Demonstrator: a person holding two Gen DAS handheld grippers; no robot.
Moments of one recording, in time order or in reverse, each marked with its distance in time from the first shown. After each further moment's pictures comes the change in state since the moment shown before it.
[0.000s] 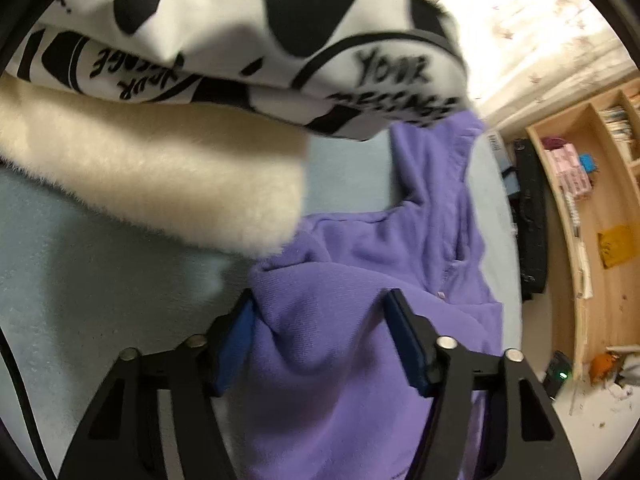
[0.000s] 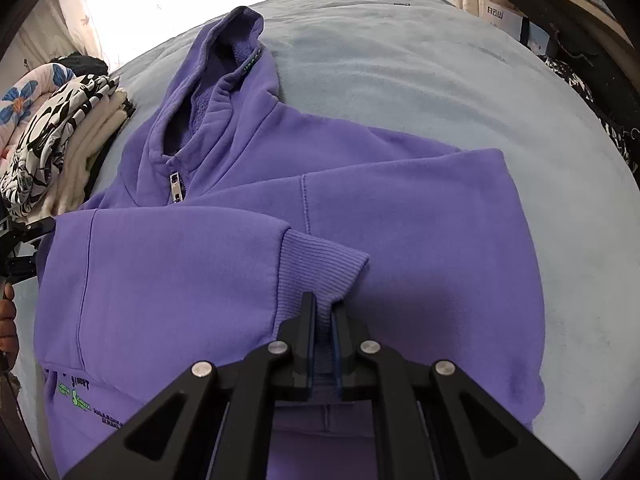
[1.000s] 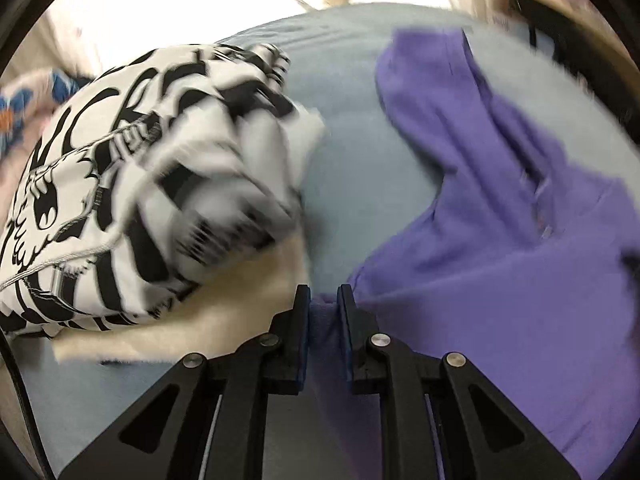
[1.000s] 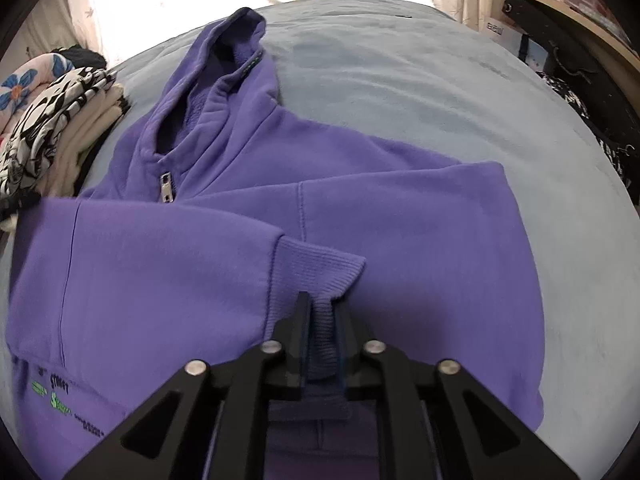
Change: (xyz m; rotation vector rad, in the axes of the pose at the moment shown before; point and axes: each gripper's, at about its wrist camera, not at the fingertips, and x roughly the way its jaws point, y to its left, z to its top) left arm 0.012 -0.079 0.001 0.677 -0.073 0.634; right arm 0.009 0.007 0.002 -0.029 -0.039 -0.069
